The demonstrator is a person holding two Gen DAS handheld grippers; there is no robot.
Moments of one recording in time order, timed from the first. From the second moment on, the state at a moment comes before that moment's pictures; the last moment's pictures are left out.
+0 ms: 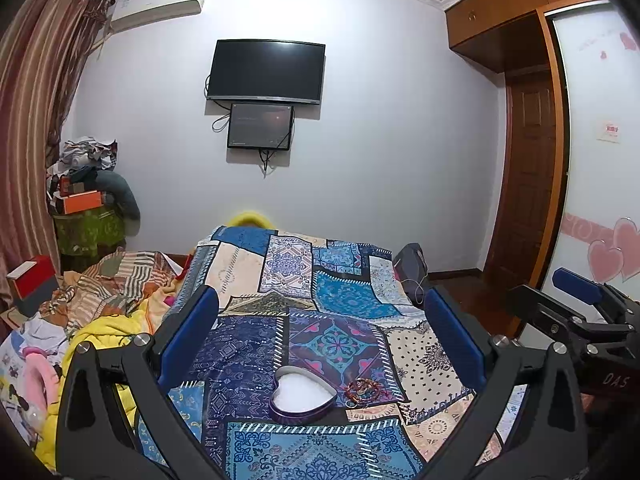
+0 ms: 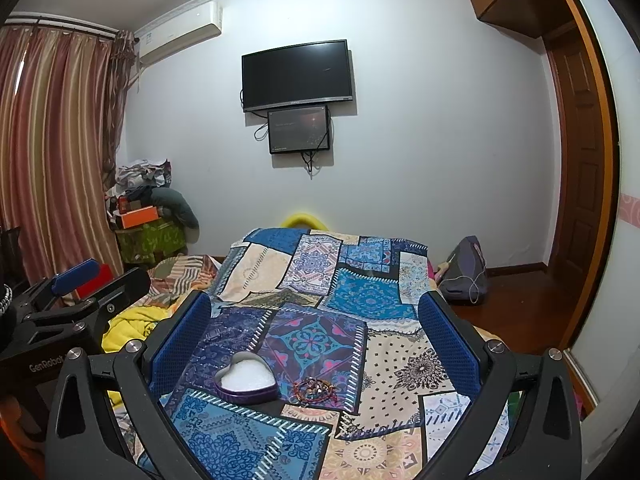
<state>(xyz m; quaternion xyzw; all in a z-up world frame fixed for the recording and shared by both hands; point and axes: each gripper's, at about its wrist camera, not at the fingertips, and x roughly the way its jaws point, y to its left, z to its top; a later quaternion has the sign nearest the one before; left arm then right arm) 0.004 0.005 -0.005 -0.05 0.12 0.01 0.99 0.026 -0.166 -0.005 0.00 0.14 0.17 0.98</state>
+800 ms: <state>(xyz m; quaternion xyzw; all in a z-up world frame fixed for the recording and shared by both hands) 0.006 0.006 -0.010 -0.05 0.12 0.01 0.99 0.027 -0.167 -0.006 0.01 0.14 0.17 0.98</state>
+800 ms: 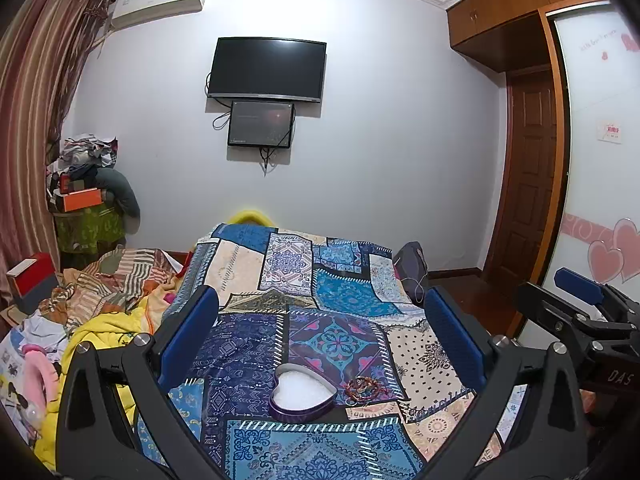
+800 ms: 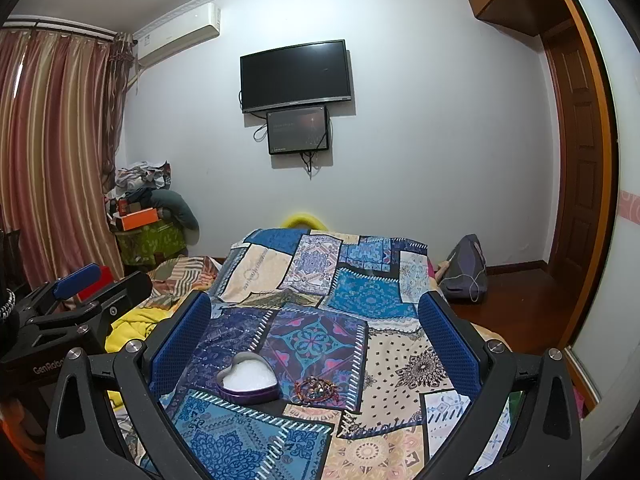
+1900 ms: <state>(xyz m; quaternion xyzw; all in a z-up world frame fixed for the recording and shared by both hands) 0.009 0.009 -0.012 -0.05 0.13 0.01 0.99 0.031 -0.166 -0.011 0.01 0.14 0.17 0.98</state>
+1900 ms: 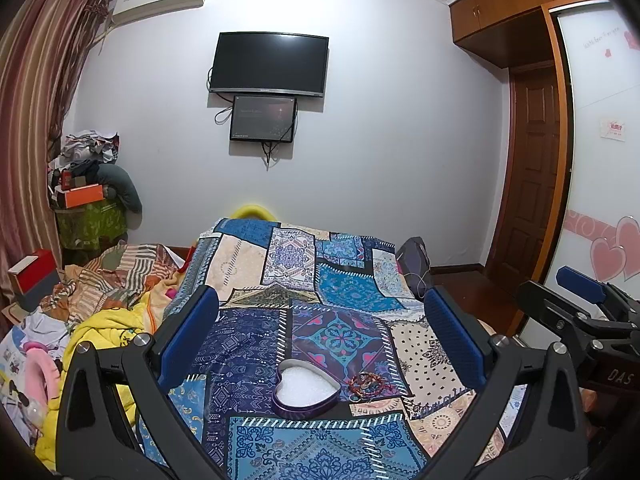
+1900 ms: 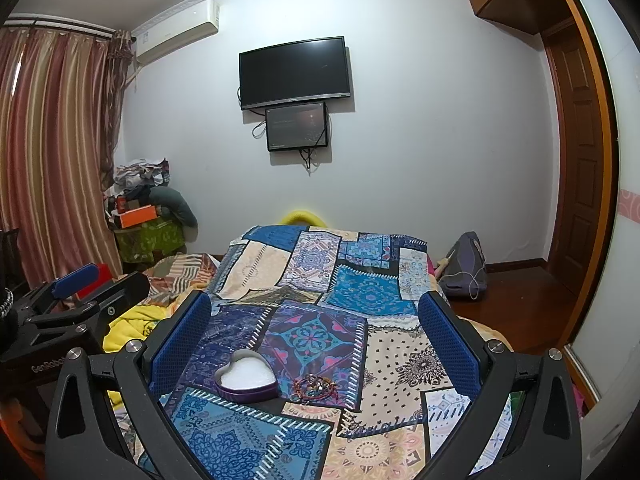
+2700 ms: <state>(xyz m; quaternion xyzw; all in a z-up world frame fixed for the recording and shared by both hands) 0.119 -0.013 -0.109 -0.01 0.32 -0.05 0.94 0.114 -0.189 -0.082 -0.03 0.26 0.12 0.96</state>
